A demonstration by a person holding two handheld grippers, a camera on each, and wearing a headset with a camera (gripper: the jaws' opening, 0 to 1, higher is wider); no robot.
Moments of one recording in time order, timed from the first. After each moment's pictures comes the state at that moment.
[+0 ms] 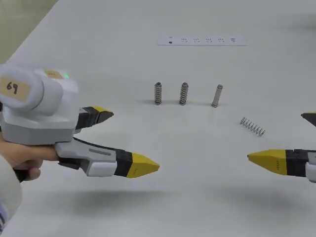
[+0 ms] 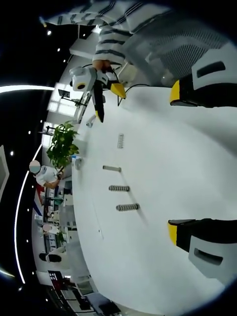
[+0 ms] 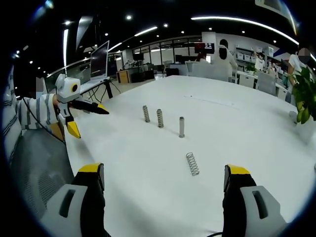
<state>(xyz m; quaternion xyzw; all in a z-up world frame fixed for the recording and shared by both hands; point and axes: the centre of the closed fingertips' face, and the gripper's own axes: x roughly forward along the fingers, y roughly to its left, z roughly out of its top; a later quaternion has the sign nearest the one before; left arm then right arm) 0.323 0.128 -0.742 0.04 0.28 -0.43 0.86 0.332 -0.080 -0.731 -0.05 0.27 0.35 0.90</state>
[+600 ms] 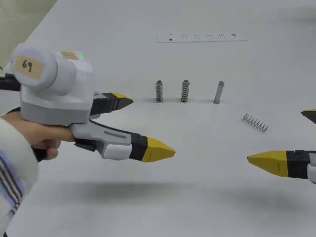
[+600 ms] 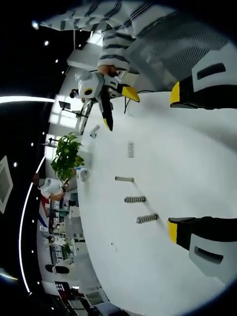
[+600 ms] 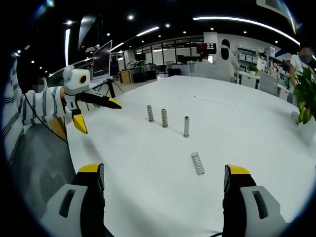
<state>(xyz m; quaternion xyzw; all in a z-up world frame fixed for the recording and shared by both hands) 0.339 0.091 -0.726 0.08 0.25 -0.50 0.83 0.327 -0.073 -0.732 -0.05 0.27 0.36 0.89</state>
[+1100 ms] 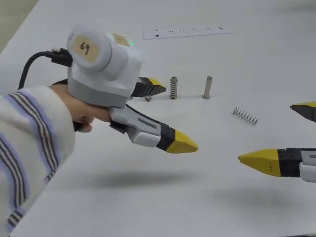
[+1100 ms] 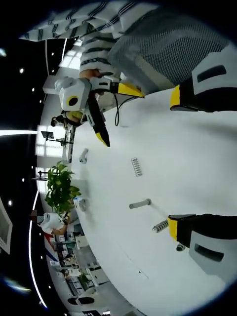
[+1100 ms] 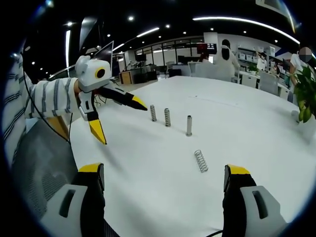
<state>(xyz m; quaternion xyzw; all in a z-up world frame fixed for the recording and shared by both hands) 0.353 0.023 -0.730 0.15 0.24 -0.58 0.76 0.318 -0.072 -0.732 -0.05 0.27 0.36 0.89</state>
